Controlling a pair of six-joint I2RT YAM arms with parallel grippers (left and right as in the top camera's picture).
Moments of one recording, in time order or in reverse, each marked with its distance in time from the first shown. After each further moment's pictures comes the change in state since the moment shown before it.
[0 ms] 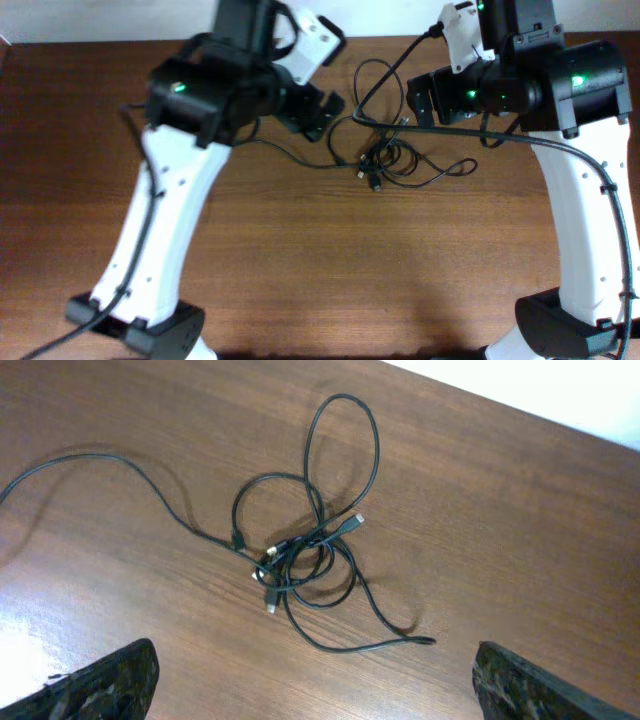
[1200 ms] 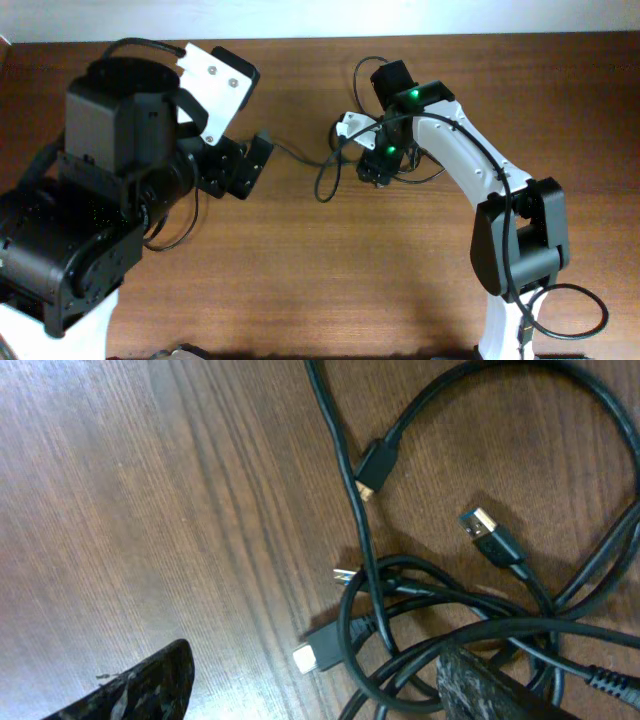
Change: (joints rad) left arm -0.024 -0.339 0.135 -0.275 -0.329 -0.092; right arm 0.078 0.306 -0.568 0.446 -0.204 -0.762
